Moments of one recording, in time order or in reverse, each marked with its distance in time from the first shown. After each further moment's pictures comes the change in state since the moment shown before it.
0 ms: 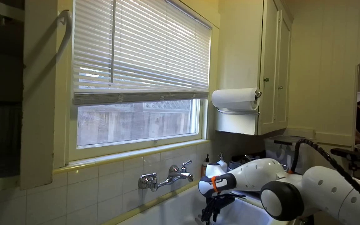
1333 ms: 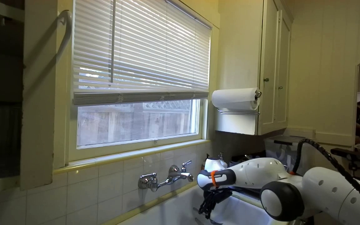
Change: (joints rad) arm -0.008 0.006 0.038 0.086 0.004 -0.051 -0.080
